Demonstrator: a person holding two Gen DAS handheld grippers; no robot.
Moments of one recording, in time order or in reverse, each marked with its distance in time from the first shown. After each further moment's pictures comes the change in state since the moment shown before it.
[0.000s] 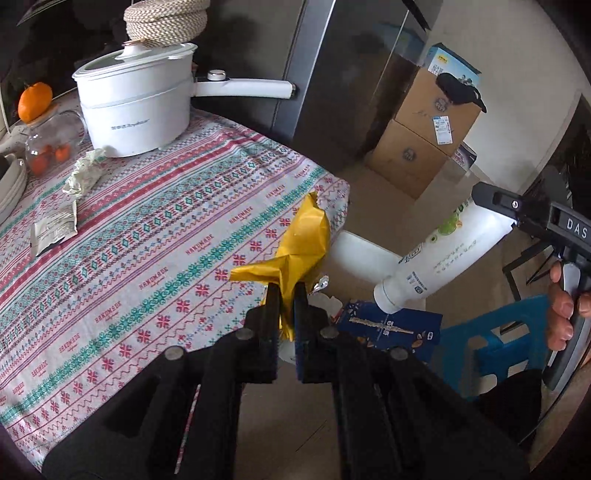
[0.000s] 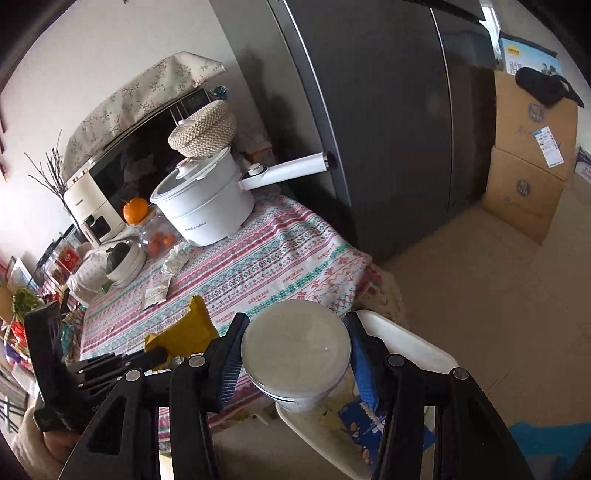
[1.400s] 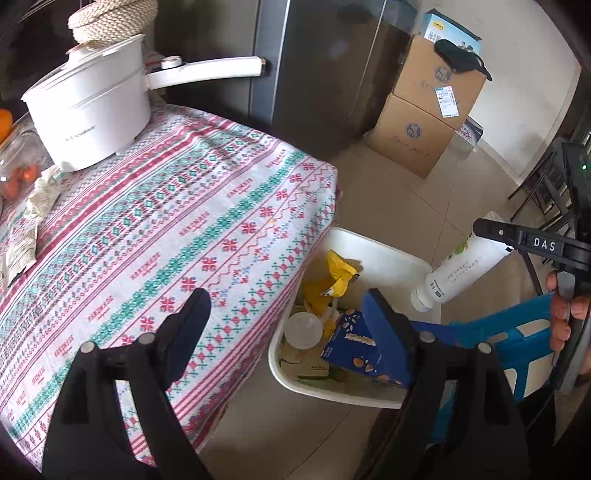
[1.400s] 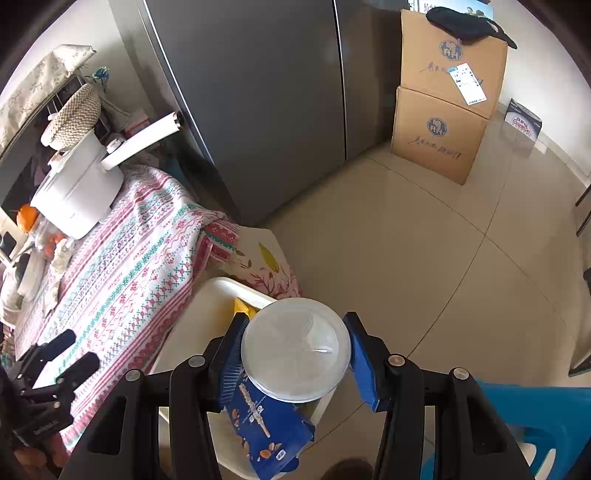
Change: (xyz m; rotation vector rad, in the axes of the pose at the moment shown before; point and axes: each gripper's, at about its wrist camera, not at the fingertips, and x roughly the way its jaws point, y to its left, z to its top) left arm 0.059 -0.031 0.019 0.041 0.037 0.057; right arm 0.041 -0.124 -0.018 0.141 0.158 -0.309
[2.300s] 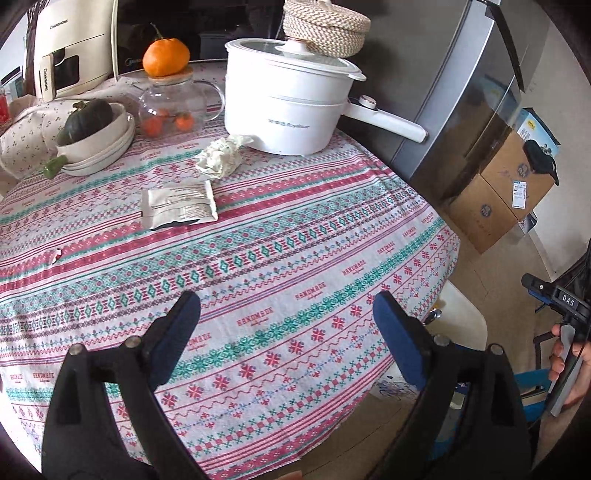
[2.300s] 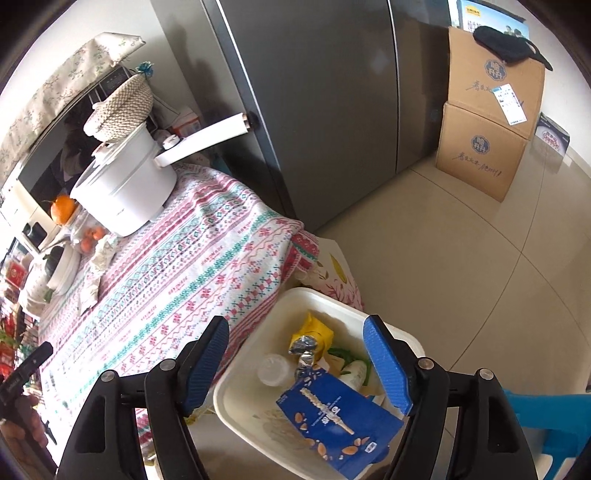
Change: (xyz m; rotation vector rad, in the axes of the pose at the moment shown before) left arm -0.092 0.189 -0.032 -0.329 -0.080 0.166; right arm -0.009 0.087 0.006 -0.059 -0.037 0.124
